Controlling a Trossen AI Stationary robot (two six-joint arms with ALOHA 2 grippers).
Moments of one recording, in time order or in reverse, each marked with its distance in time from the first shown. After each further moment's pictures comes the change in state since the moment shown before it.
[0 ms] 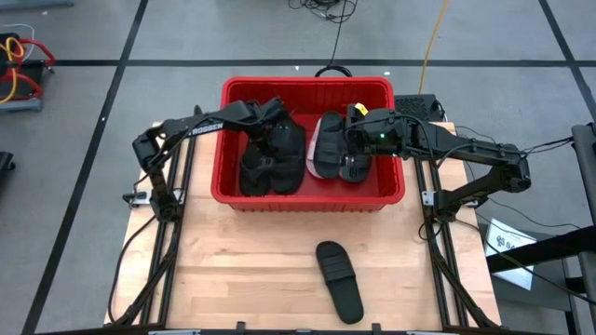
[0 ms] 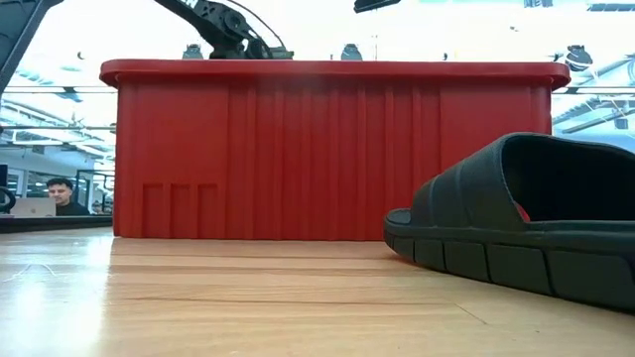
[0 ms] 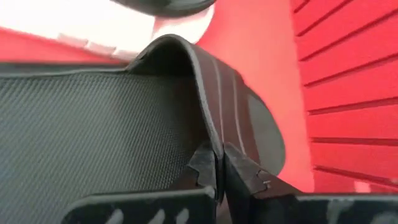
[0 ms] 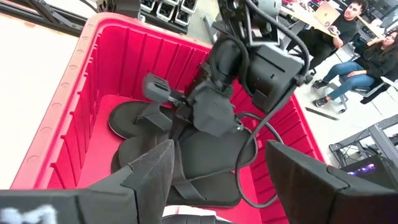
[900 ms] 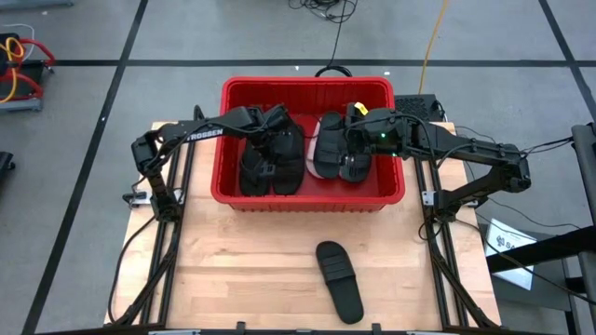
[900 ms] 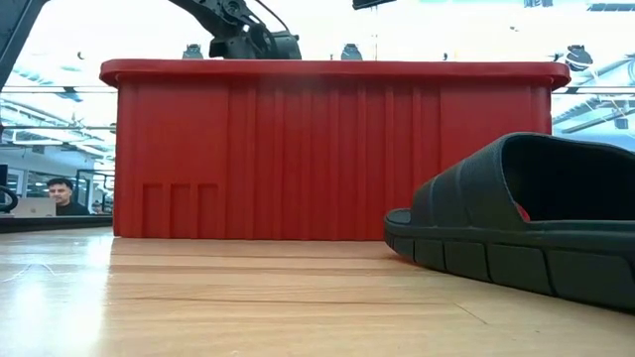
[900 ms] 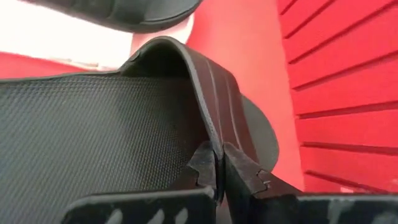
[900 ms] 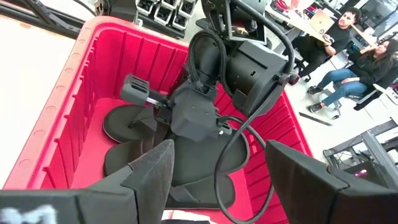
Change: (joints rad) left arm -0.076 -0.031 -0.001 0.005 -0.075 -0.031; right arm 0.000 0.000 0.000 0.023 0.005 -0.026
